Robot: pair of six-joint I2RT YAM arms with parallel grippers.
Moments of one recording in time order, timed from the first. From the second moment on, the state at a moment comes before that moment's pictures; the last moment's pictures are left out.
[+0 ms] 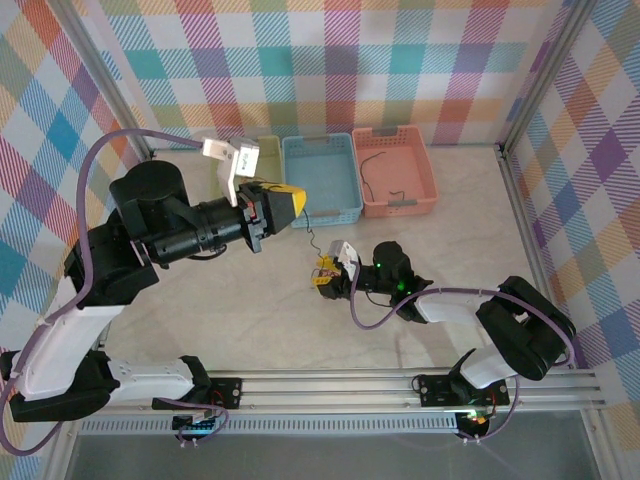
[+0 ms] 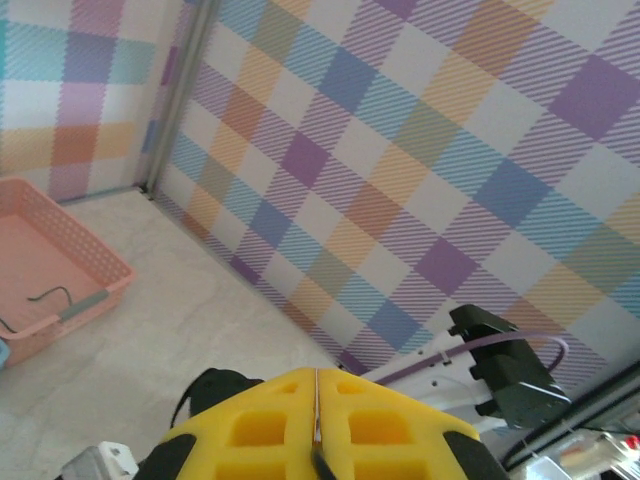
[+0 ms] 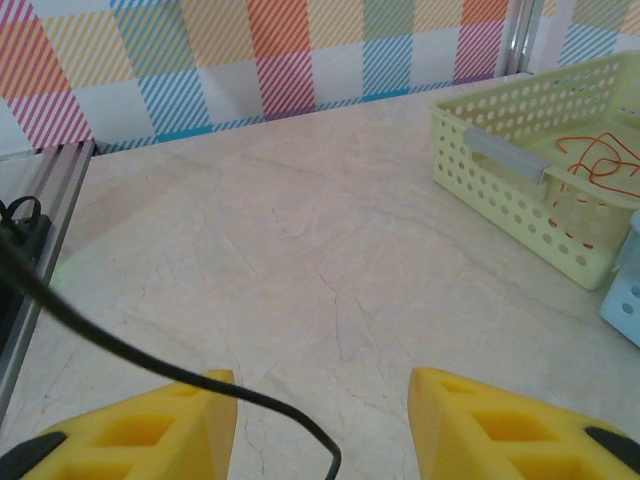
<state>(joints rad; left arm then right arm) -0.96 1.17 1.87 -0.82 0.15 -0.47 0.76 1.47 0.52 0.70 -0.52 -0.08</state>
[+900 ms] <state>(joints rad) -0.96 0.49 1.14 -0.93 -0.55 -0.54 0.76 1.43 0.48 0.73 -0.25 -0.08</state>
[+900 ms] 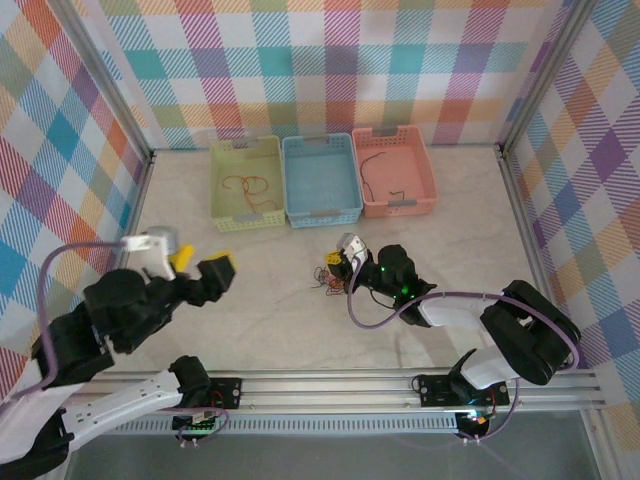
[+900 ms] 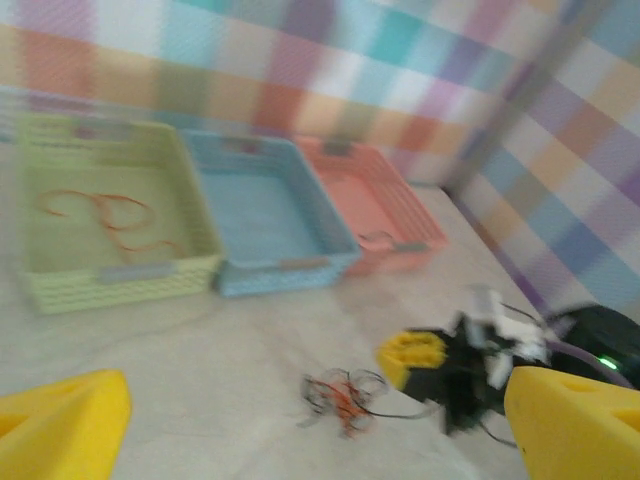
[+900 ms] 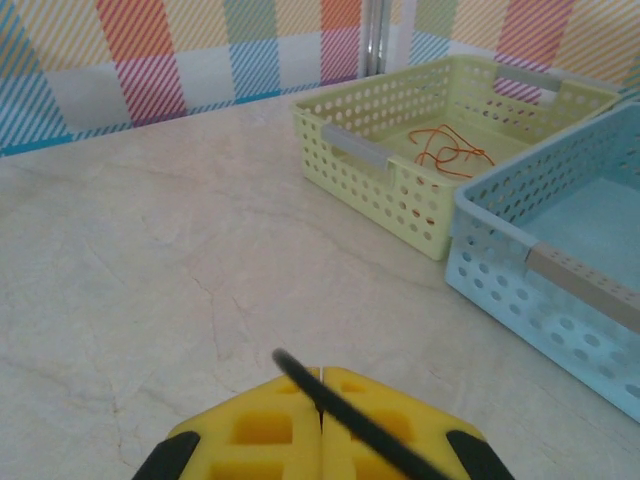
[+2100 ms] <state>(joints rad) -0.96 1.06 0.87 -0.28 0.19 -0.52 0.76 1.43 0.48 0.73 -0.31 -0.08</state>
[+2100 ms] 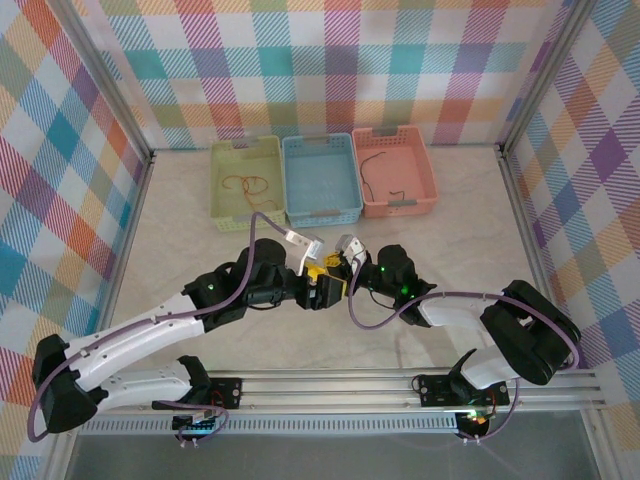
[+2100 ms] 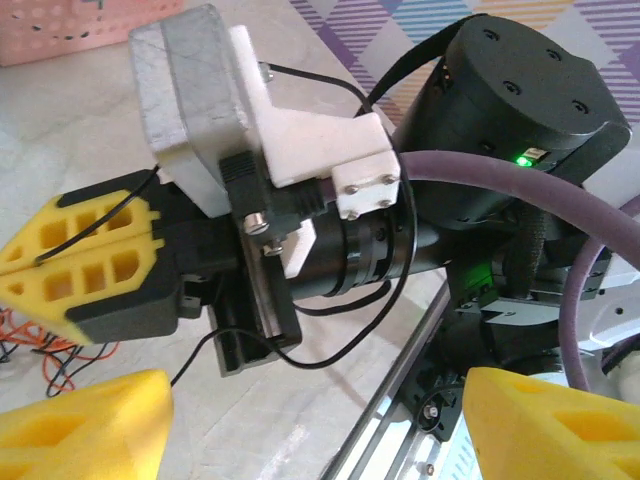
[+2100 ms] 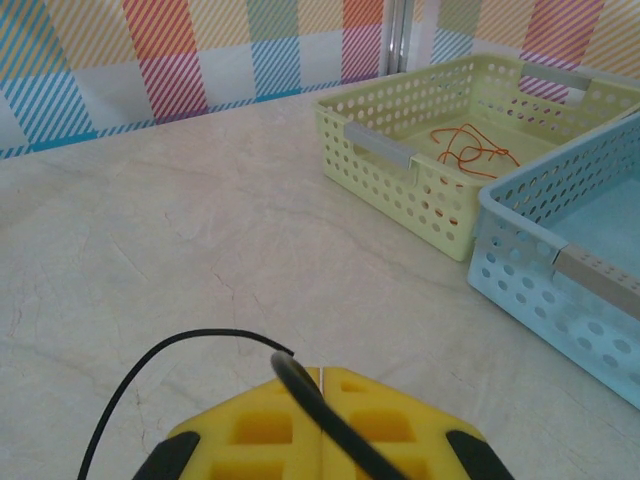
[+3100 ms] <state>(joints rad) -0.96 1.06 0.96 -0.25 0.05 -0.49 0.76 1.43 0.48 0.72 -0.32 -0.08</state>
